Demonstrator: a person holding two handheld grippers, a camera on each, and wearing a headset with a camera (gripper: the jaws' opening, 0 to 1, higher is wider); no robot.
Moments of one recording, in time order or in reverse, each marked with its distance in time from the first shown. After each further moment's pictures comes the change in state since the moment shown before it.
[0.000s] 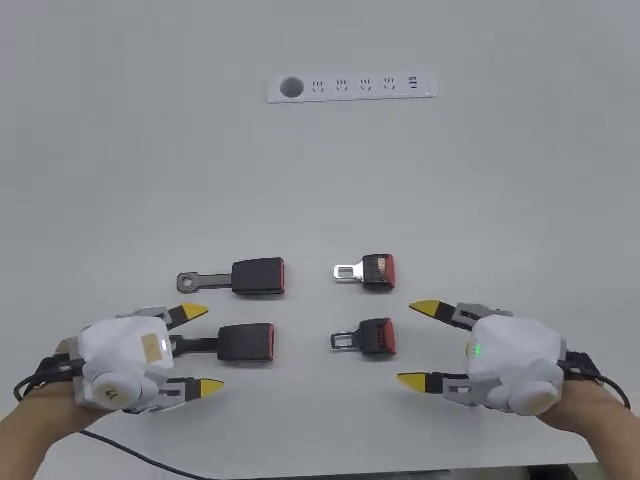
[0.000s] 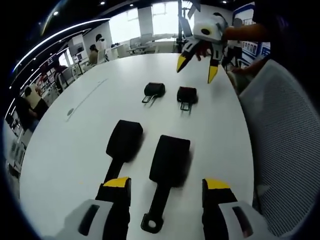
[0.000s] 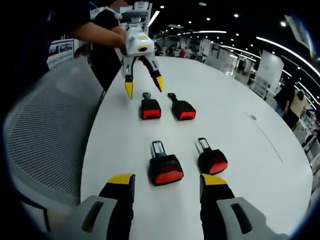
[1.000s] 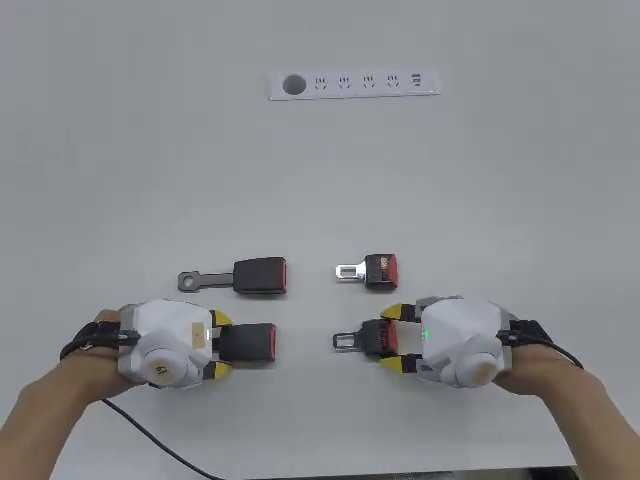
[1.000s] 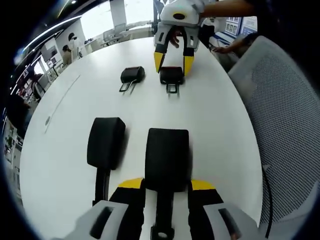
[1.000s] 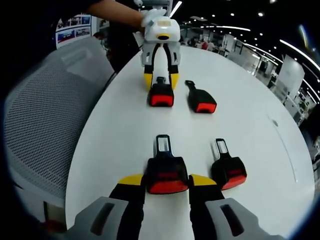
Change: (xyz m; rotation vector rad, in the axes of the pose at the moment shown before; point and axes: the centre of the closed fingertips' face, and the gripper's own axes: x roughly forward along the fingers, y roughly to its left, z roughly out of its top) left arm 0.030 0.003 -0.011 0.162 0.130 -0.113; right arm 0.045 0.002 -0.011 -0.120 0.092 0.139
